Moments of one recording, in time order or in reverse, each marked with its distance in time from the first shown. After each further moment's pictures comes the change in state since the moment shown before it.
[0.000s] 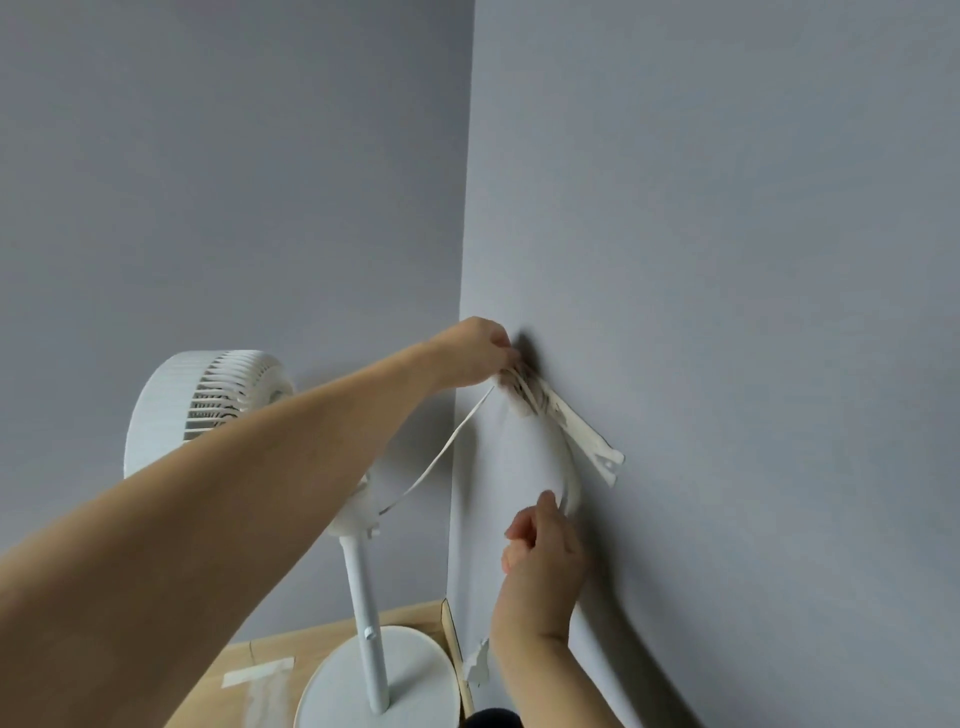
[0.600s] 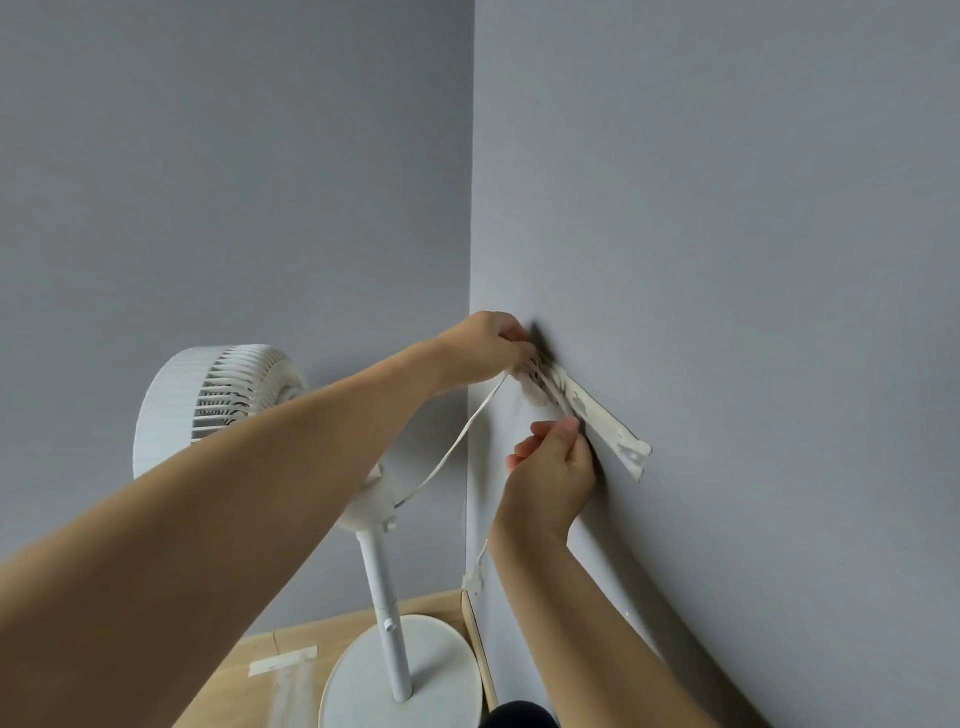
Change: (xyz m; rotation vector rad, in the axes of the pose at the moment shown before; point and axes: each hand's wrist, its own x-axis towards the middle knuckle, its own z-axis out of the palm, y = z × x) left_hand -0.002 -0.011 0.009 -0.172 -0.026 0.052; right_hand 0.036 -0.016 0.052 0.106 0.105 -0.042
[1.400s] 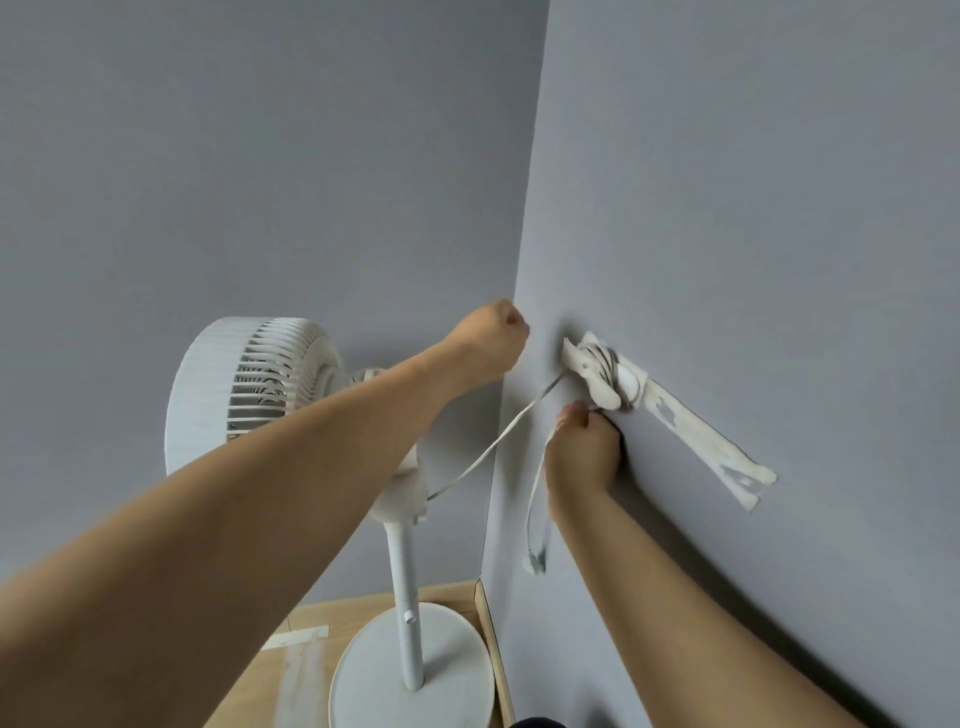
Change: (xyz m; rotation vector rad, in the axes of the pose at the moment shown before) left_hand 0.006 -0.049 -0.013 0.009 0.191 -0.148; right_hand 0.062 0.045 0.034 -0.624 -0.116 -0.144
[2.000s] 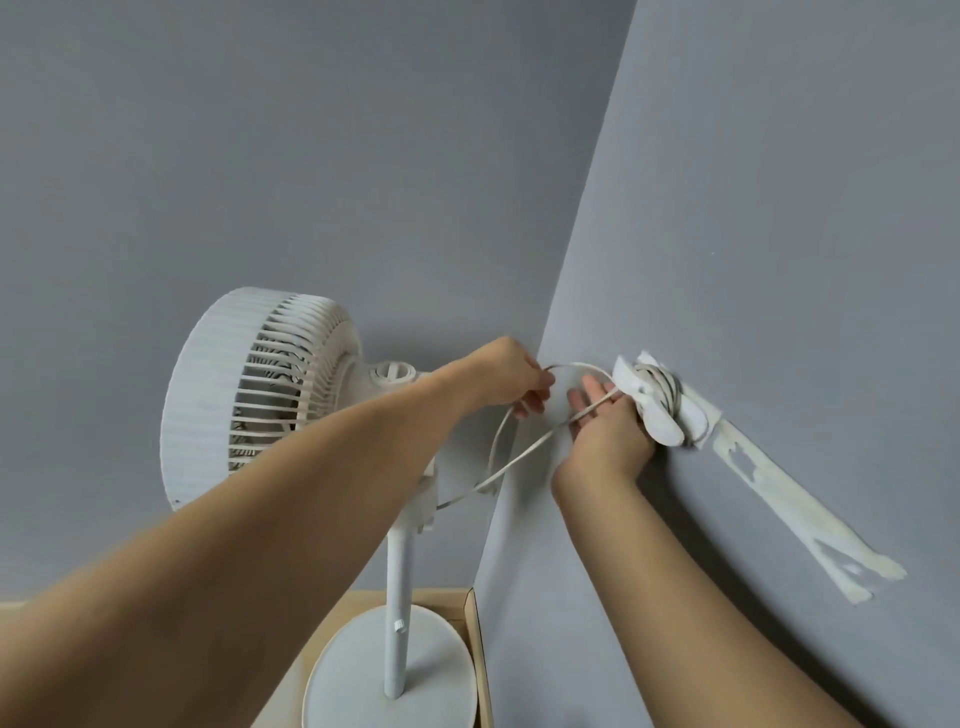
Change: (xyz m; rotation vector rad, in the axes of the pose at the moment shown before) left_hand 0.025 -0.053 0.017 -0.325 -0.246 -0.146; right_hand 0.013 -0.039 0.032 0.783 -0.017 0.217
